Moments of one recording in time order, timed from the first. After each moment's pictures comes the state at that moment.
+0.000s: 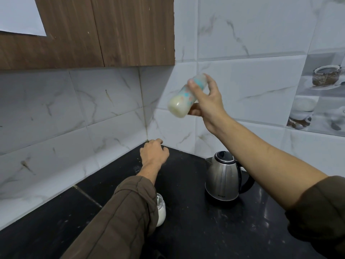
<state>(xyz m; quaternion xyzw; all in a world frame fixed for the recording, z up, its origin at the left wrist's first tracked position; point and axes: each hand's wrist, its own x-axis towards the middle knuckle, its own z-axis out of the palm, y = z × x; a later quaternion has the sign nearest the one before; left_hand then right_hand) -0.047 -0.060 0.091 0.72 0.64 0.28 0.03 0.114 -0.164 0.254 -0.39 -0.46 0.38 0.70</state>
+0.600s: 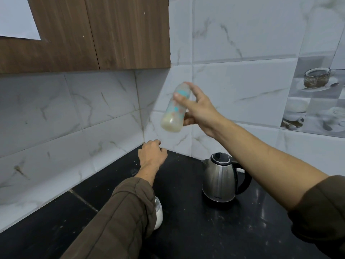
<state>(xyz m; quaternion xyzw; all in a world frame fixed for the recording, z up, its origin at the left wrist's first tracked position) -0.040 -0.064 0.095 0.72 0.63 0.29 0.03 0.115 -0.174 0.253 -0.43 -0.55 0.38 0.60</state>
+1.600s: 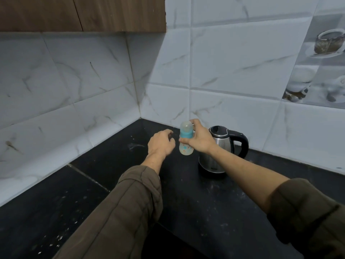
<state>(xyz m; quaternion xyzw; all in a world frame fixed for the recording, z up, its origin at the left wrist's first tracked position) -0.015 -0.090 0.047 0.77 0.57 0.25 0.12 0.149 -0.142 0.067 -0.67 -0.61 0.21 0.37</state>
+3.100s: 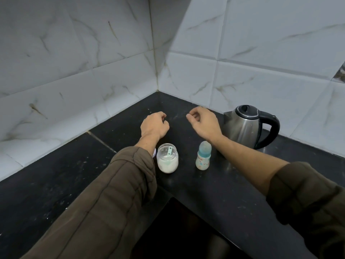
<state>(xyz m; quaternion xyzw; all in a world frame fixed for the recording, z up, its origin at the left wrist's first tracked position) -0.108 -0.072 0.022 0.71 0.65 0.24 0.14 0.083 -0.123 0.032 -0.66 -0.64 0.14 0.37</state>
